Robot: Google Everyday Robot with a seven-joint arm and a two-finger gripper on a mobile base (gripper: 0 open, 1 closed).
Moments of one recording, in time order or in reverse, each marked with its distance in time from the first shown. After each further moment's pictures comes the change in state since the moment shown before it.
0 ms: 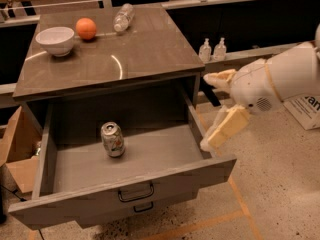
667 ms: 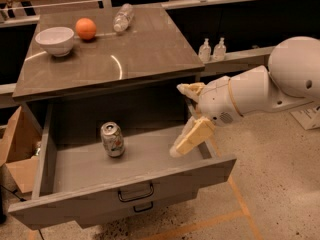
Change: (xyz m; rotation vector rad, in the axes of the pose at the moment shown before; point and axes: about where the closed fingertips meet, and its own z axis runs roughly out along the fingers) arm -0.015 0.007 0.071 -0.021 -0.097 -0.019
